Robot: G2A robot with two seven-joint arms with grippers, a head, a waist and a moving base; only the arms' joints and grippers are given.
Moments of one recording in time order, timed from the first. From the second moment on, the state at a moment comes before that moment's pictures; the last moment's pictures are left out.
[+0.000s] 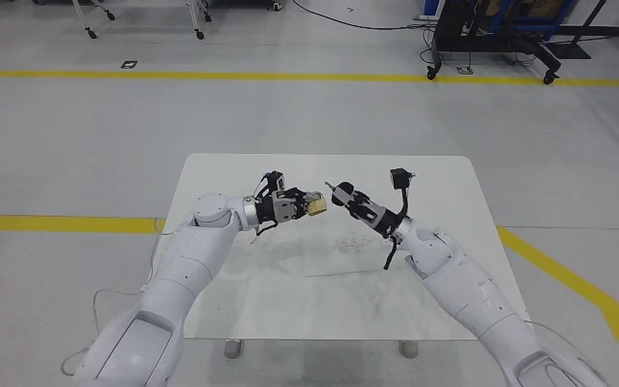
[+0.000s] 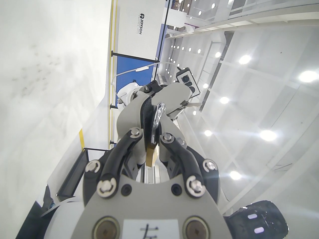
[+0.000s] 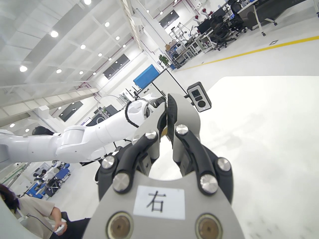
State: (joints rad) left arm 0.71 -1.42 -0.98 -0.63 -0.63 -0.06 -1.20; right arm -1.03 -1.16 0.88 -1.13 -0.10 -0.84 0.15
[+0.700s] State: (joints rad) left arm 0.68 -1.41 -0.98 -0.60 -0.49 0.02 -1.03; right arm -1.05 -1.17 0.90 -1.14 -0.06 -0.87 0.18
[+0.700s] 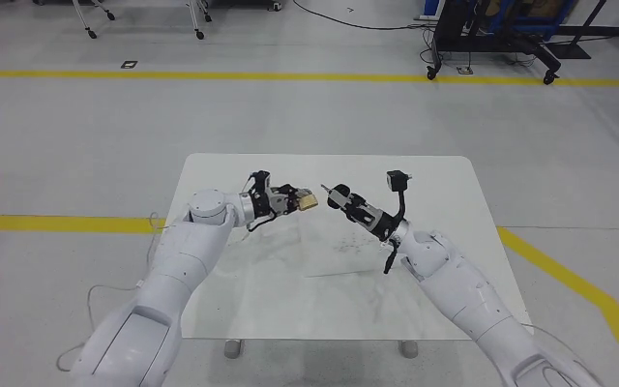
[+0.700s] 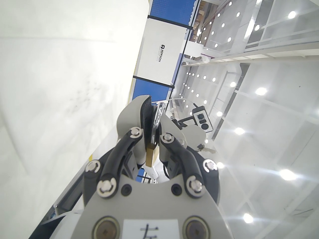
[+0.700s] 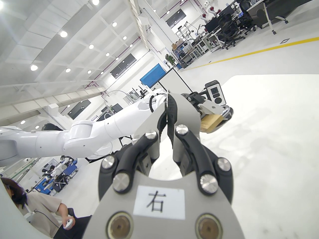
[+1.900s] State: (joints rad) left arm 0.77 -1.40 -1.04 -0.72 -0.59 0.10 -0.94; right arm -1.18 -1.15 0.98 -1.45 0.03 -0.22 0.21
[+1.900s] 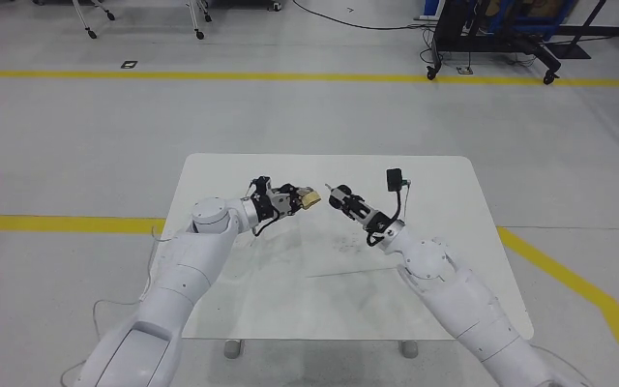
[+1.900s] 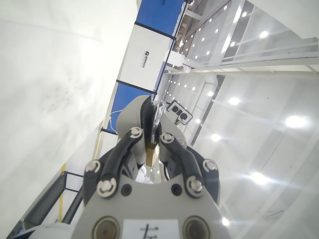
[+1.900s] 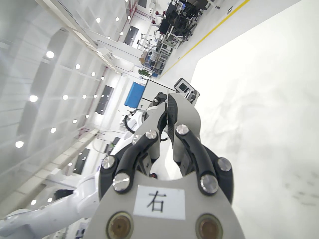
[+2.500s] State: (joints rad) left arm 0.79 -1.41 -1.05 -0.75 -0.60 0.04 -0.89; right arm -1.28 -1.16 0.96 -1.66 -0.24 0.05 0.17
